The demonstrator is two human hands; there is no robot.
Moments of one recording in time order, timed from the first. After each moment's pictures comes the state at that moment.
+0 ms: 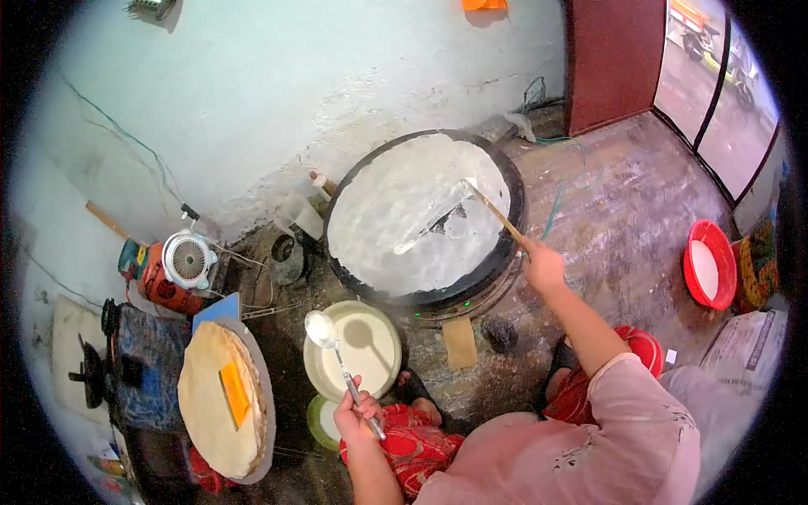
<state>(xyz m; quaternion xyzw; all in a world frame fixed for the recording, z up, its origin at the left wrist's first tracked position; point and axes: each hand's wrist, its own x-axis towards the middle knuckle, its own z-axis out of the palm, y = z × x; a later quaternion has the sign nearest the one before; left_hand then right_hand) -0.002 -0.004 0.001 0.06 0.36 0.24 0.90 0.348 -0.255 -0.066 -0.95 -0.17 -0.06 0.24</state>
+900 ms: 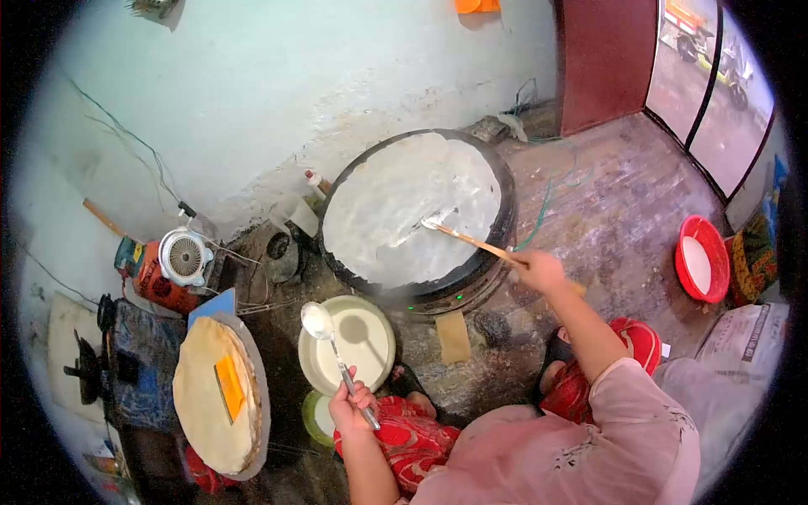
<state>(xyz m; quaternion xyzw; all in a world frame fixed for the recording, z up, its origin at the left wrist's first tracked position) -0.006 -0.004 -0.002 0.06 0.35 0.23 0.90 0.325 -0.273 -0.049 -0.94 -0.18 0.07 0.27</state>
